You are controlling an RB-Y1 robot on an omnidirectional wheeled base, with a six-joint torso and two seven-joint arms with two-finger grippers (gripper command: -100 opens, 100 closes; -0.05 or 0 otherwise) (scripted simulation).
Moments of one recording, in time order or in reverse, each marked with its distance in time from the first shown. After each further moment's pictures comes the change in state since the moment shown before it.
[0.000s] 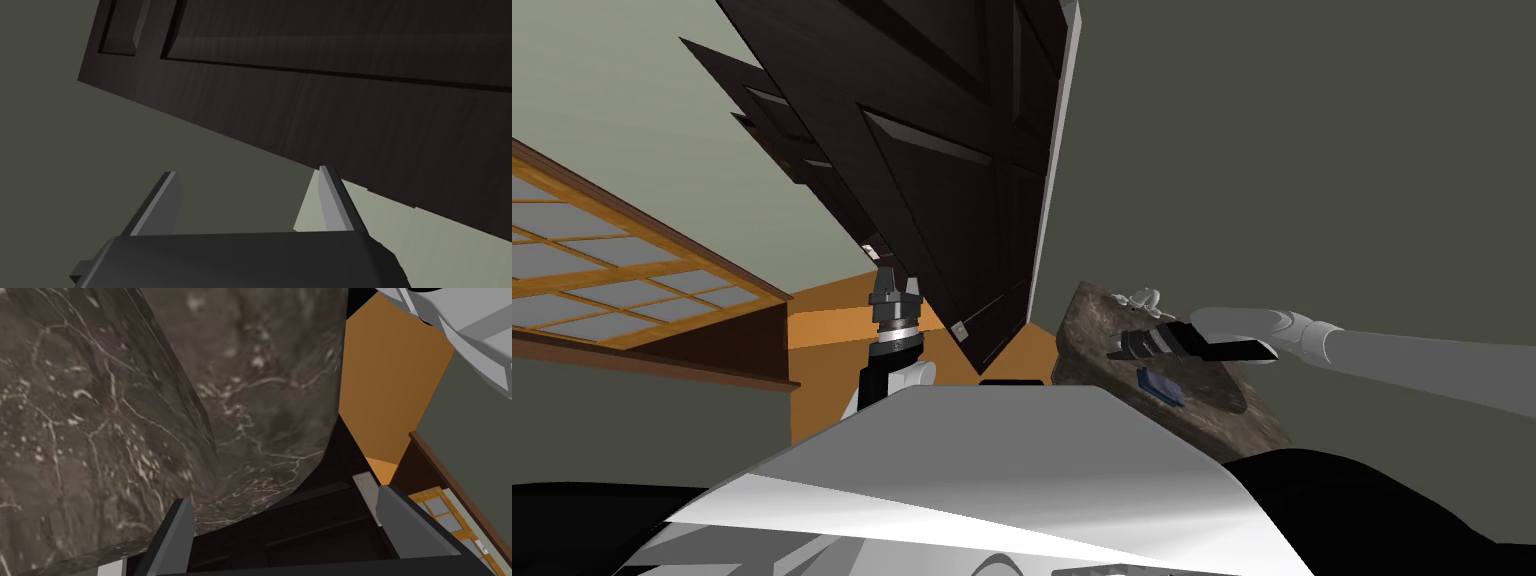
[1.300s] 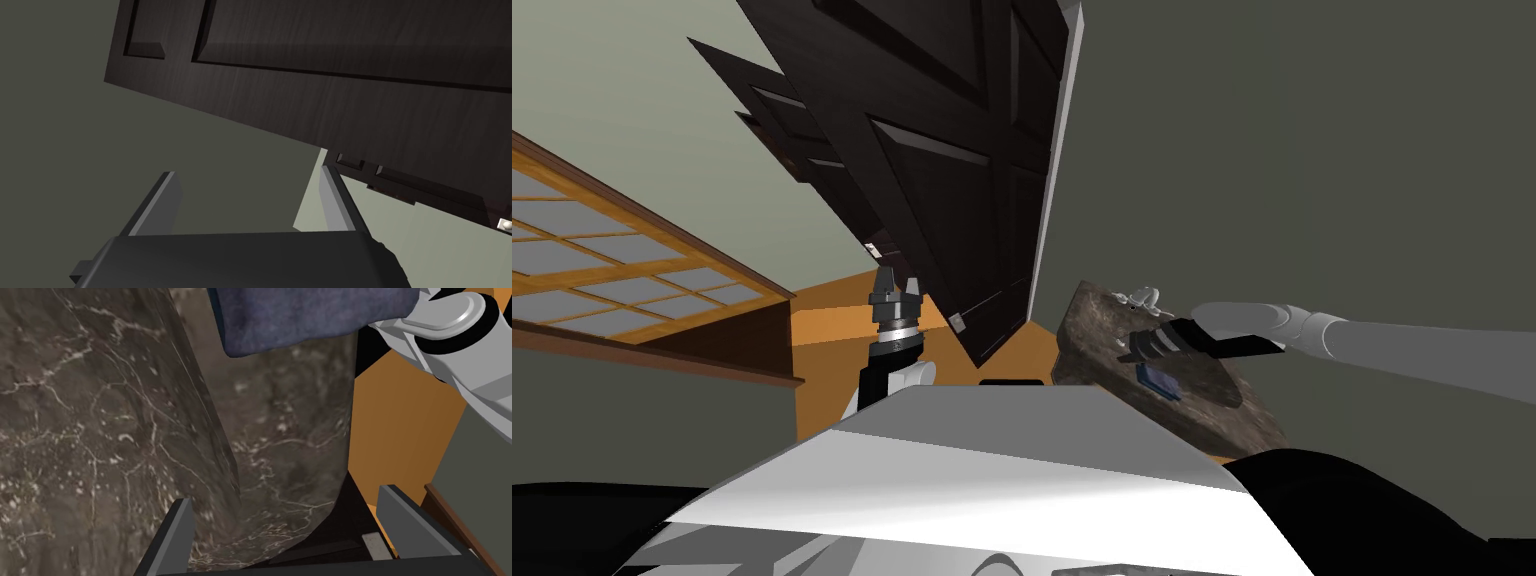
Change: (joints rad) left arm 0.000 0.000 0.000 0.000 0.000 0.000 0.000; right arm 0.064 -0.038 -0.074 0.063 0.178 -0.035 -0.106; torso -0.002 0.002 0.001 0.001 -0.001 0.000
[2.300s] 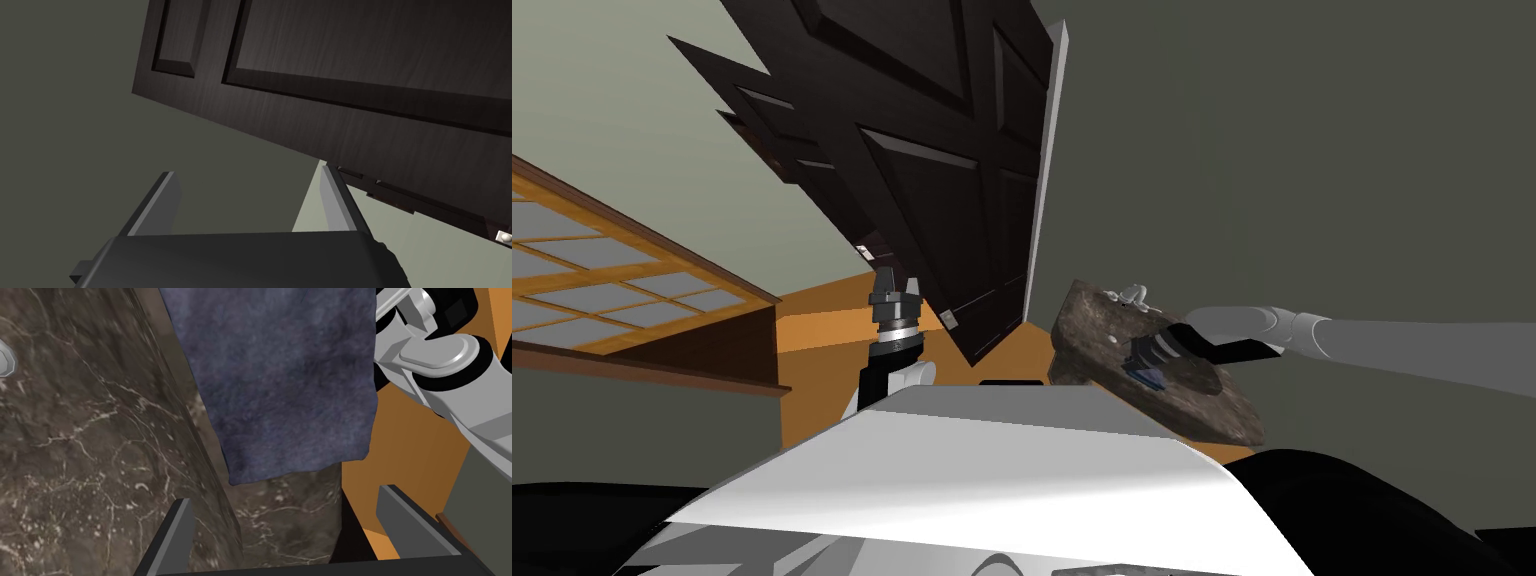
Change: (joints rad) left arm 0.000 0.000 0.000 0.000 0.000 0.000 0.000; right arm 0.041 -0.073 0.050 -0.037 0.014 0.078 0.012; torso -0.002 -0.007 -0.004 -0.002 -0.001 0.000
